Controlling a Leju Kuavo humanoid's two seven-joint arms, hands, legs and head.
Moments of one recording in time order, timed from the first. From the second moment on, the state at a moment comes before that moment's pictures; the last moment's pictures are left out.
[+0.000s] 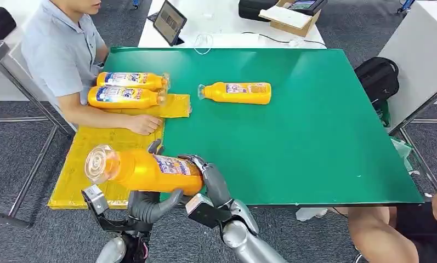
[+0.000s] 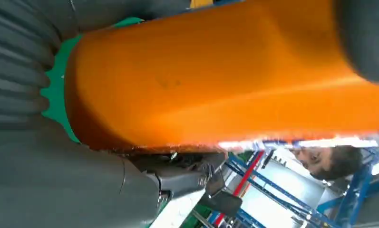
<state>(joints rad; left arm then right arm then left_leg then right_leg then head) 0.03 -0.17 -0.37 -1.51 0.21 -0.09 -0.49 -0.27 0.23 0.49 -0.98 0.36 -0.33 -0.70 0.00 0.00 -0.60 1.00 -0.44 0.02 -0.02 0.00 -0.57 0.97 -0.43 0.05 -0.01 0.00</state>
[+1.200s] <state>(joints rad) 0.00 -0.16 -0.35 -1.48 0.34 -0.11 -0.42 -0.26 0.24 0.58 -0.98 0.42 -0.69 -0.70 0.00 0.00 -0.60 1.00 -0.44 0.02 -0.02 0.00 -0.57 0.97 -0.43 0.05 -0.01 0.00</state>
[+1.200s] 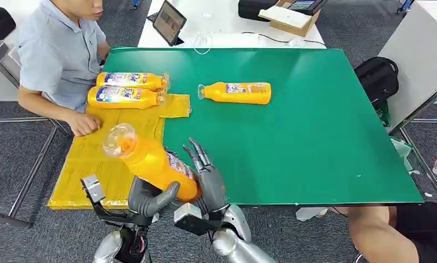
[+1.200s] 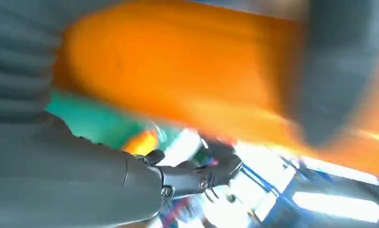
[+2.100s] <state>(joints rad) -0.18 -0.08 -0.21 -1.32 -0.42 0.45 -0.37 -0.04 0.25 0.19 -1.46 0.62 -0.70 -0.70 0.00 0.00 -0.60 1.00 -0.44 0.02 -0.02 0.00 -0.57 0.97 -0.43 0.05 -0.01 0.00</state>
